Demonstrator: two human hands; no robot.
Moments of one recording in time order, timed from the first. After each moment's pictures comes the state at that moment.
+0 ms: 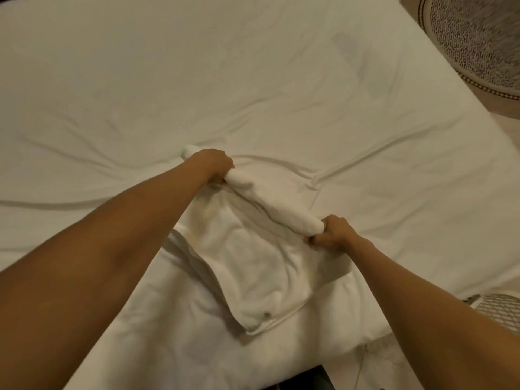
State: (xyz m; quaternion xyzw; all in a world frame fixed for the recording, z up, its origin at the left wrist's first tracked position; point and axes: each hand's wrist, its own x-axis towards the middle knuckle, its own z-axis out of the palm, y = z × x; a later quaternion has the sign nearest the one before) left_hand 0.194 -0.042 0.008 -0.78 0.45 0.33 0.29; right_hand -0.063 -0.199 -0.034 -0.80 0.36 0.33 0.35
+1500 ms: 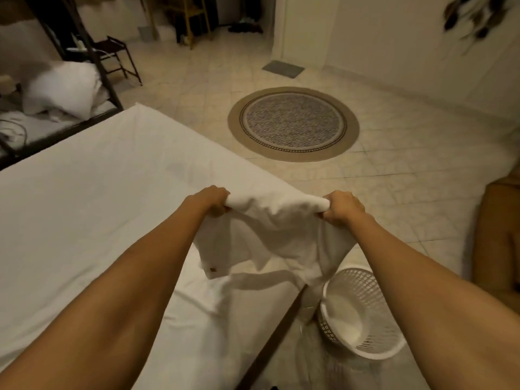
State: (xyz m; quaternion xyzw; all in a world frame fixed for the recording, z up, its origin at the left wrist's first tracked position) left_hand -0.106 -0.323 0.250 -0.80 0.55 0.20 0.10; right_hand -0.380 -0.440 0.254 -0.81 0.55 0.05 0.20
